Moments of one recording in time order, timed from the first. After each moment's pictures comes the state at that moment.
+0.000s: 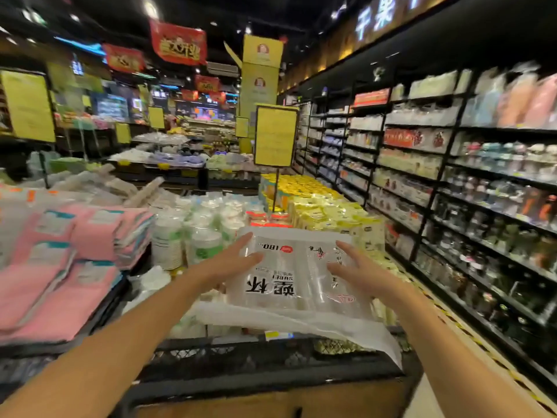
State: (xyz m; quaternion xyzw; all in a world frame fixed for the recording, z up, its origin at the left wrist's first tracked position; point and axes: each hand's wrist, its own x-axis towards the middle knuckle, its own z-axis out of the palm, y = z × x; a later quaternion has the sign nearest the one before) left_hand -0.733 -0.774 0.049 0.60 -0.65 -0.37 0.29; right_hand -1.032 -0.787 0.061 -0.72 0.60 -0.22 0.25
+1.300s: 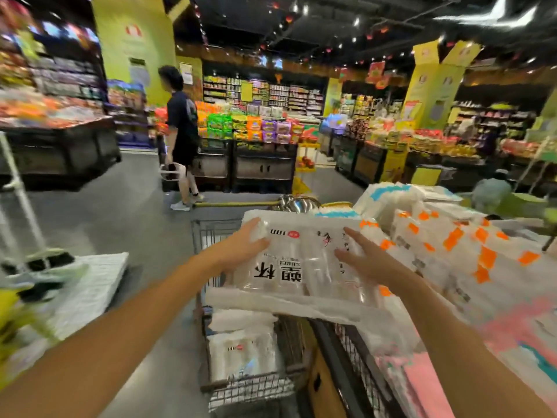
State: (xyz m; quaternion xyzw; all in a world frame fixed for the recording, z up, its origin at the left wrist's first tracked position) left_hand -0.030 -0.430 0.010 0.91 -0.06 -0.06 0.42; right_hand -0.052 -0.730 0.024 -0.92 -0.01 0.03 0.38
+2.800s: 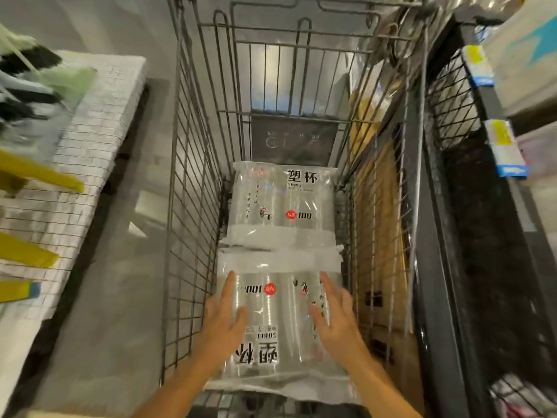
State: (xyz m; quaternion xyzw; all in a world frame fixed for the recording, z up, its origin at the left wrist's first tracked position) left_hand 0.118 -0.388 -0.541 0.83 0.26 -0.17 0.46; right_hand 0.194 -0.622 -0.533 -0.87 -0.02 0.29 0.39
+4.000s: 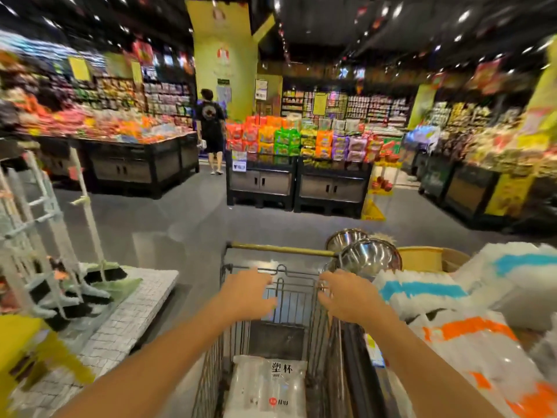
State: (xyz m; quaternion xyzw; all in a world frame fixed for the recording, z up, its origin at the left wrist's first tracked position) left_hand 0.260 -0.388 -0.026 1.00 0.02 -0.01 0.09; right_hand 0.339 -0.616 -0.025 -0.96 -0.27 -0.01 0.02
